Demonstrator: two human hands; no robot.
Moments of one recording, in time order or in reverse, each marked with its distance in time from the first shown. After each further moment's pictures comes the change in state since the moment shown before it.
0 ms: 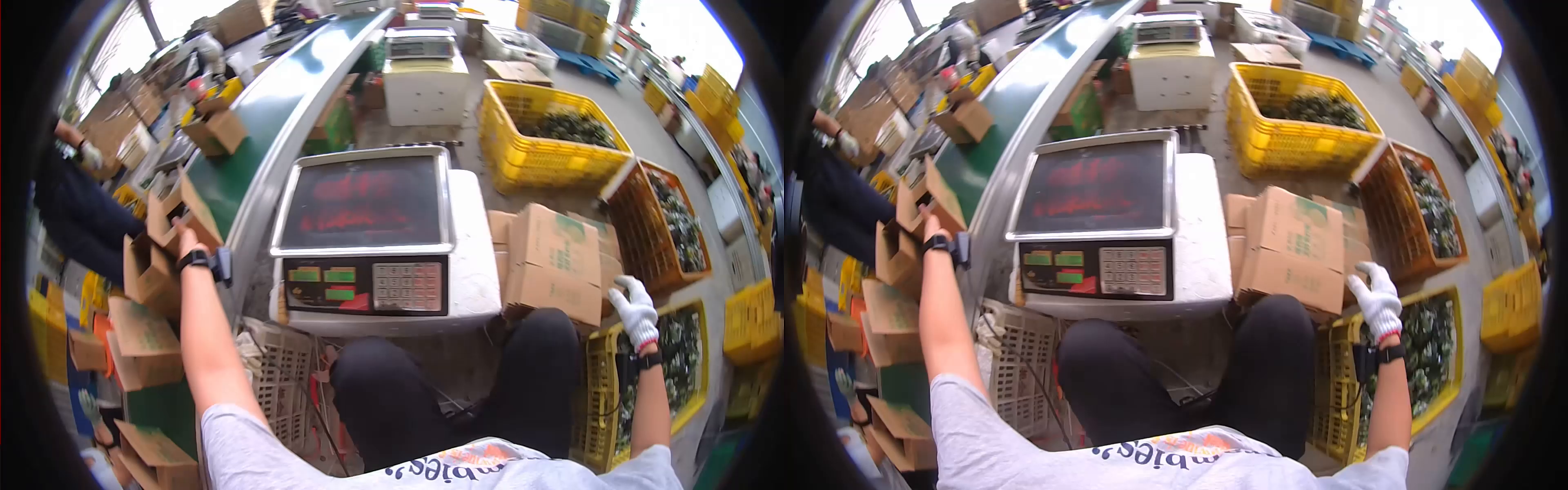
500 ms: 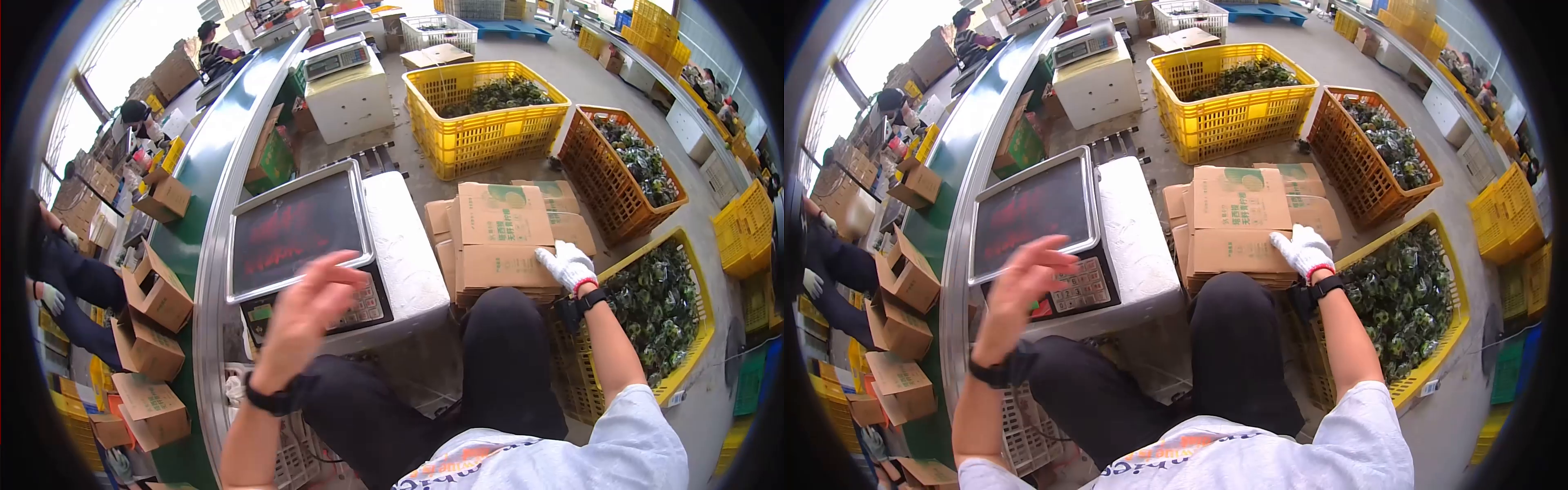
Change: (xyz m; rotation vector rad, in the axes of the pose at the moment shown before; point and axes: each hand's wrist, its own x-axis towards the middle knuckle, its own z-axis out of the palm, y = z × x) left_hand -0.513 -0.002 0.122 0.399 -1.468 0.300; right_hand 0.027 0.007 0.062 -0.294 -0.304 0.314
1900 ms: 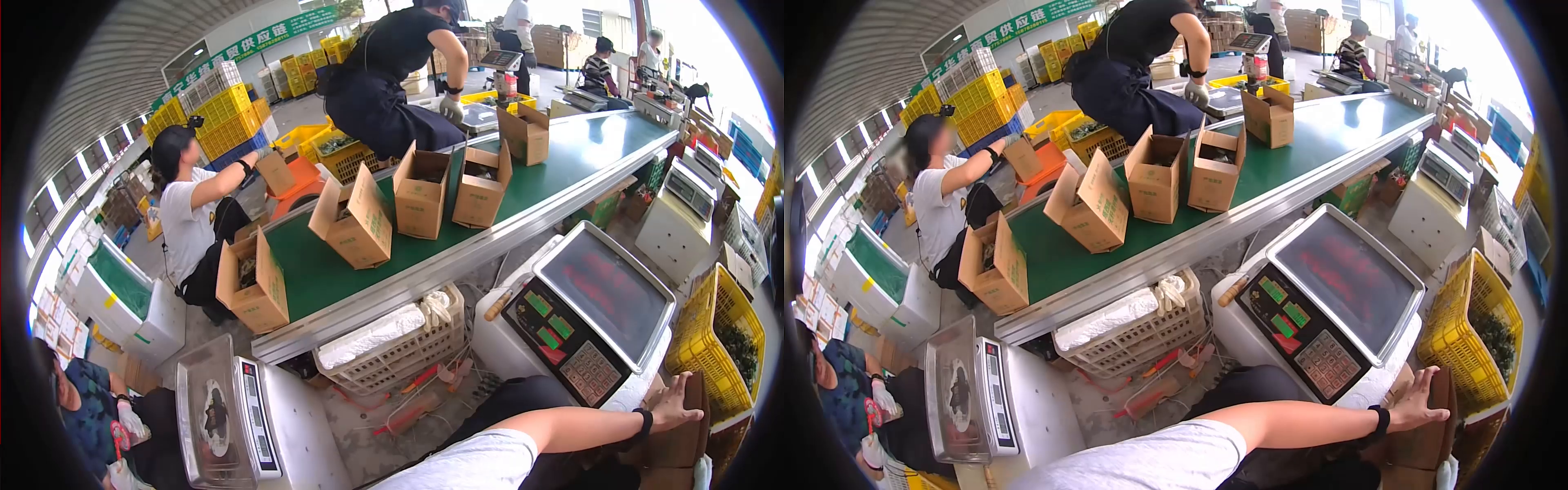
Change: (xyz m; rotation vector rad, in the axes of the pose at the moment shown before) left_hand 0.198 -0.140 0.180 -0.044 0.484 -0.002; right_hand -0.072 -0.055 -0.138 1.048 -0.350 -0.240
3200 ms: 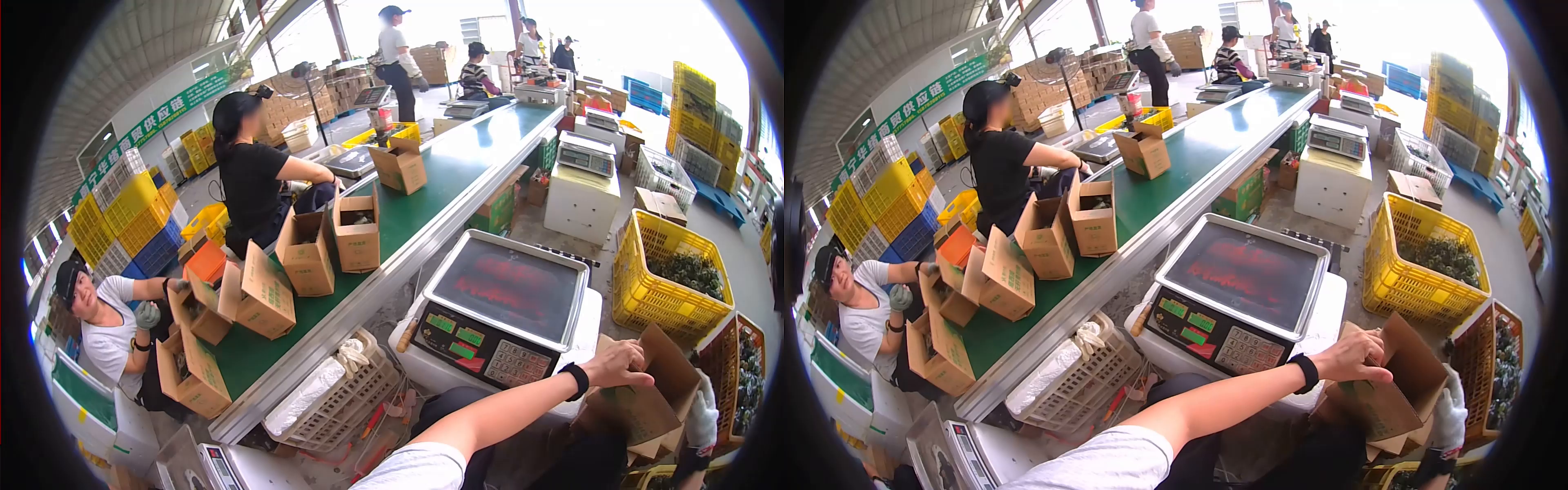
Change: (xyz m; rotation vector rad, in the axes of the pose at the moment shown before) left_hand 0.006 0.033 -0.068 0.119 -0.482 0.689; right_hand 0.062 0.060 -0.058 -0.207 0.000 -0.572
